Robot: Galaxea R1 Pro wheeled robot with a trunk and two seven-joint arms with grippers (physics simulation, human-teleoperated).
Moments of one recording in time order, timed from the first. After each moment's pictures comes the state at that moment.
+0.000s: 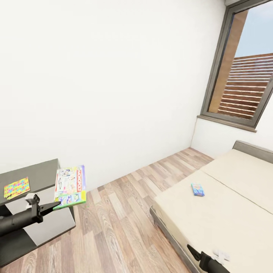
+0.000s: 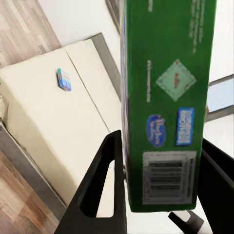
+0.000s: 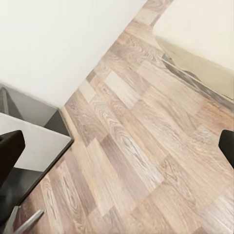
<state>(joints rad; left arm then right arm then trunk) -0.51 0.51 0.29 -0.67 0.24 0.83 -1.57 -0.03 -0.16 -0.20 -0.95 -0.52 0.20 0.58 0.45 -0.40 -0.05</state>
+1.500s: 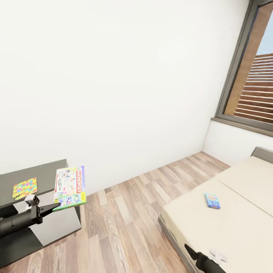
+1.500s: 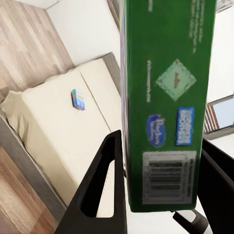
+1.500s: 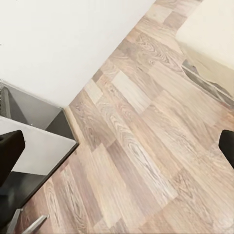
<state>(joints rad) -0.50 0.52 0.29 -0.66 0.24 0.79 -1.57 -0.03 -0.12 -0.19 -0.95 -0.52 0.19 0.52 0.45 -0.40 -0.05</state>
